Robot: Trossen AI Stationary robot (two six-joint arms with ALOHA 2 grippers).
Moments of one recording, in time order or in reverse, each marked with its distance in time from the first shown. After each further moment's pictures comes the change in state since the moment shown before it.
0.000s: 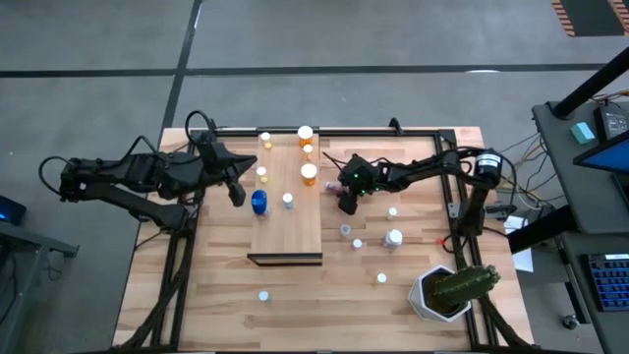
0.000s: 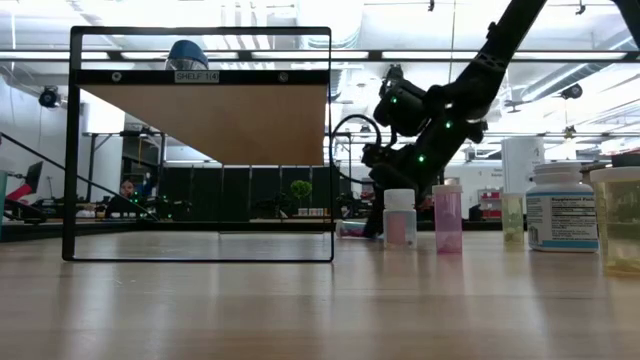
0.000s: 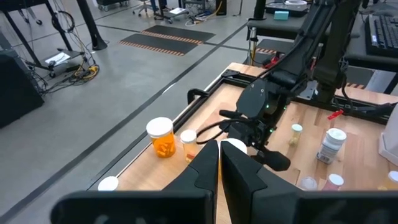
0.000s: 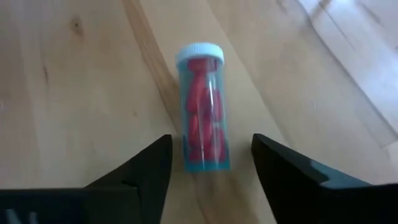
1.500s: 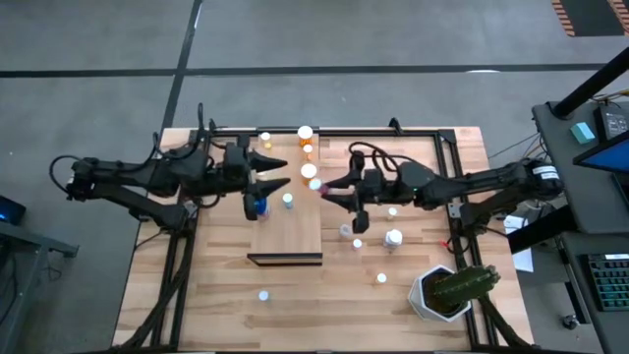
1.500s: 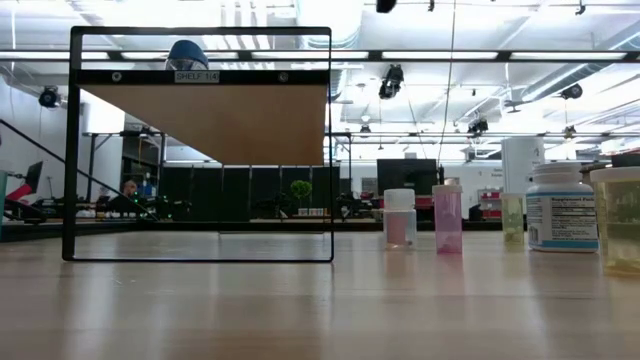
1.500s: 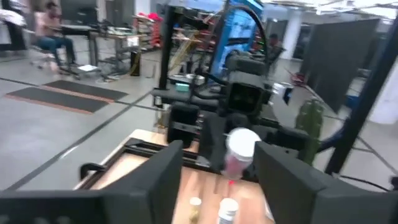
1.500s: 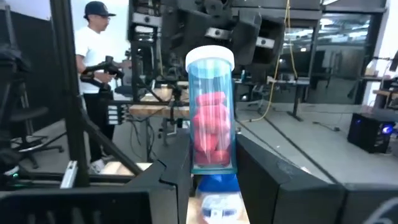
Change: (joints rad) left arm 0.000 0.133 0.008 0.503 0.348 0.079; right arm 0.370 -0.461 0.105 0.457 0.034 -0.109
